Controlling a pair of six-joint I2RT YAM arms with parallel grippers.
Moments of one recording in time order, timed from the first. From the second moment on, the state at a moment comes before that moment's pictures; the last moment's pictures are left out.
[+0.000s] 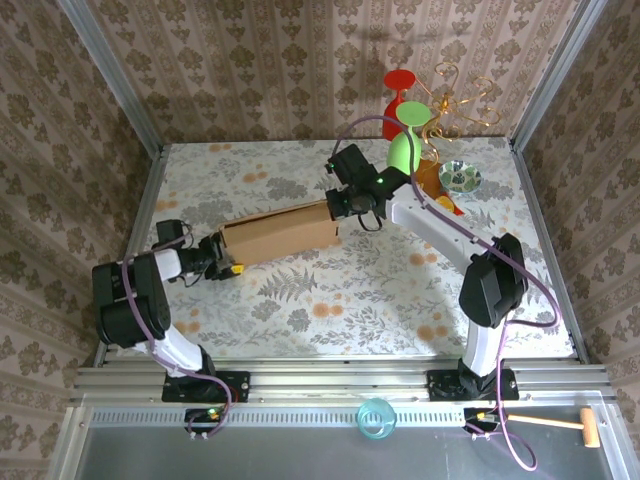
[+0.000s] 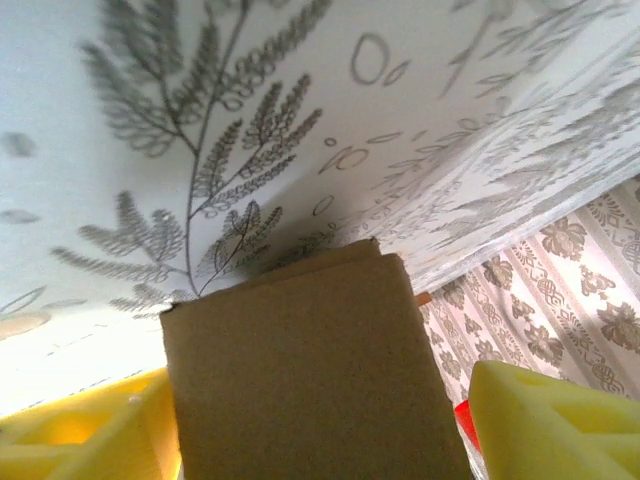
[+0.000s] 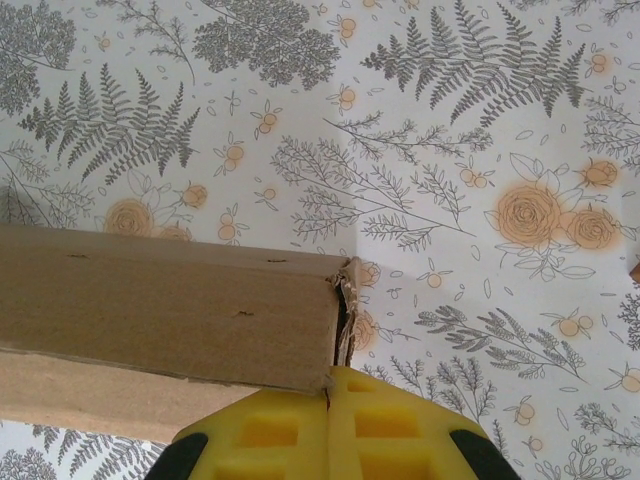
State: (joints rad) left arm 0.20 1.59 0.69 -0.17 0.82 -1.58; right arm 0.62 1.85 1.71 -0.80 0.10 0.28
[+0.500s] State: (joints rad) left arm 0.29 1.32 1.10 -0.87 0.39 -0.73; right arm 0.62 1.96 1.89 -0.91 0.10 0.25
